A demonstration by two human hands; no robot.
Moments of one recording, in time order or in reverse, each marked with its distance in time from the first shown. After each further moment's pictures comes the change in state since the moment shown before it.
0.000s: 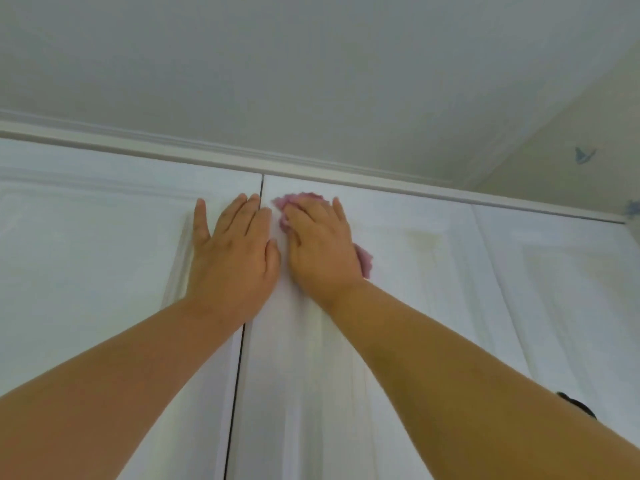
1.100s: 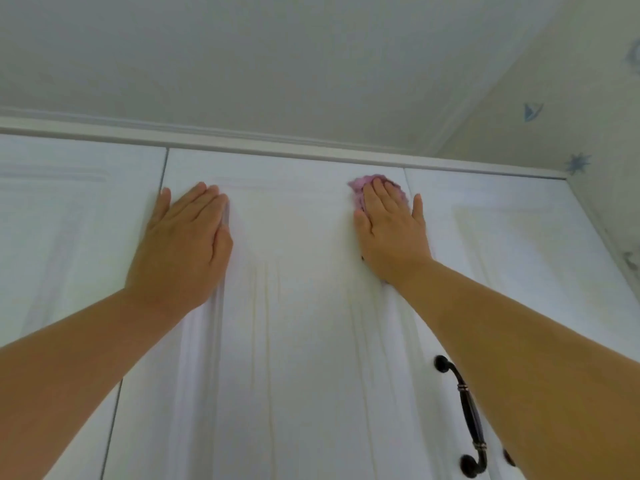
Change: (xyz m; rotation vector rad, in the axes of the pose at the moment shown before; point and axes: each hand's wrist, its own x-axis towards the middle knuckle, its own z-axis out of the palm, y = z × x) left_hand 0.001 0.052 0.022 -0.061 -0.004 0.130; right_hand -0.075 0.162 -0.095 -0.308 -0.149 0.364
